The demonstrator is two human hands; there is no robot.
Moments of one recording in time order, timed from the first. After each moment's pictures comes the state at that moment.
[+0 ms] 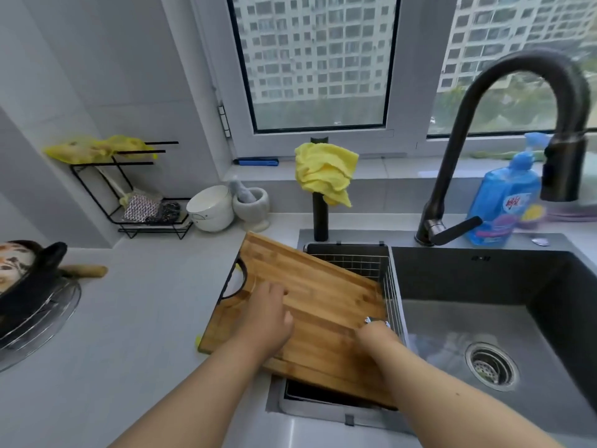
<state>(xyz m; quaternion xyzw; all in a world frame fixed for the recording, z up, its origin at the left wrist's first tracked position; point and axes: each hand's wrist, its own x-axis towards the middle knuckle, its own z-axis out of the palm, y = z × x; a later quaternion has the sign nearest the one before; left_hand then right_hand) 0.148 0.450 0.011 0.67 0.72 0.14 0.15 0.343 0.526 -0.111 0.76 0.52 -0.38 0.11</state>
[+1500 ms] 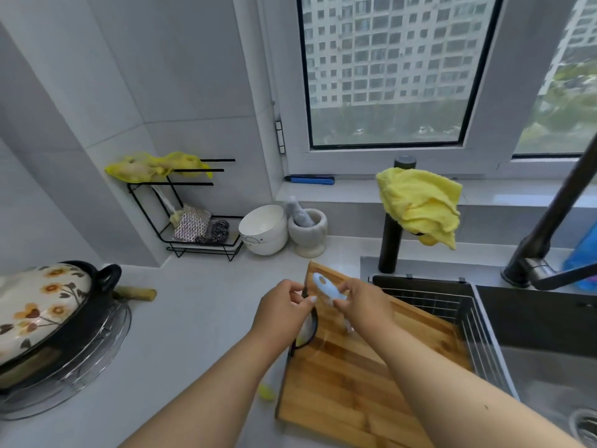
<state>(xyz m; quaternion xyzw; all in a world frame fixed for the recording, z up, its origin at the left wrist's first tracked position) 0.031 0.516 0.033 0.53 0.74 0.32 0.27 0.180 0.578 0.001 0.62 0.71 -0.28 -0.18</state>
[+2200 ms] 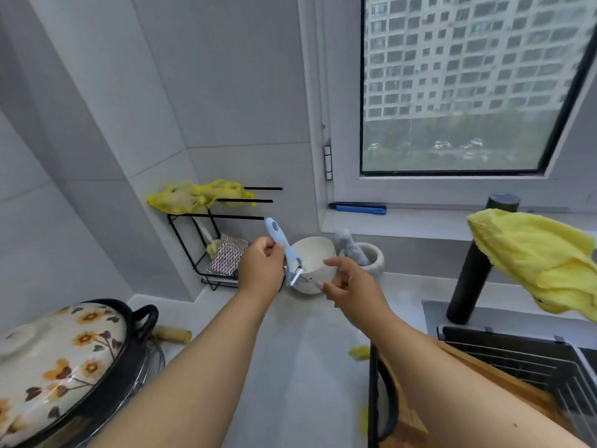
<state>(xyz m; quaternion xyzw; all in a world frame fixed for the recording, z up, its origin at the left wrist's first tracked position) -0.117 0.623 0.099 0.42 0.72 0.51 0.21 0.044 0.650 0.047 0.45 0.70 -0.42 -0.36</state>
